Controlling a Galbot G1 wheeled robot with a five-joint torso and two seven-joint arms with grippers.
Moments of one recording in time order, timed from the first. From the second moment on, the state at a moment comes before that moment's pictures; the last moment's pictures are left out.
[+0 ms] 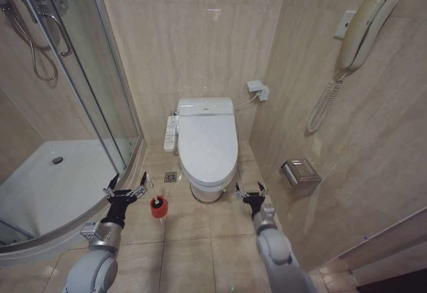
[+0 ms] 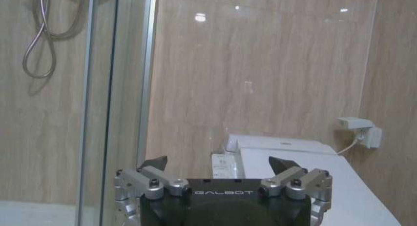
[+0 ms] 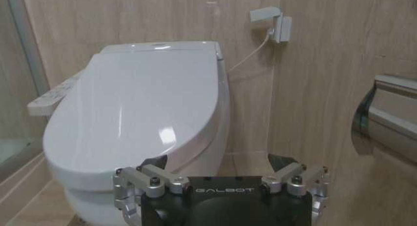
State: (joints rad) left arm 1.38 -1.21 -0.55 -1.97 -0.43 -0.08 -0.08; right arm -1.19 1.50 0.44 1.61 0.09 -0.06 0.08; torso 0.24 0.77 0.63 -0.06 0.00
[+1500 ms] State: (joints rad) left arm 1.38 -1.21 -0.55 -1.97 -0.43 -0.08 -0.08; right arm -1.13 1.56 0.31 1.37 0.01 0.09 0.09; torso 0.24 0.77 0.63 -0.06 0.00
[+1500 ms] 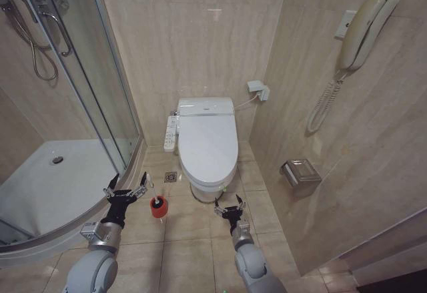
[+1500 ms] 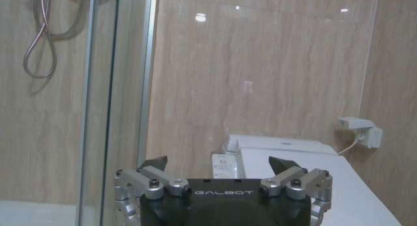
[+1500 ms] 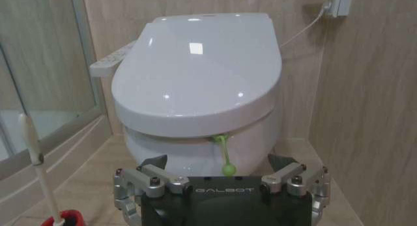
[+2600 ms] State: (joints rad) left arm 1.38 -1.21 -0.55 -1.97 -0.43 -0.08 -0.08; right arm -1.02 1.61 0.30 1.18 -0.04 0.15 0.13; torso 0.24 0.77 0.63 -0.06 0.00
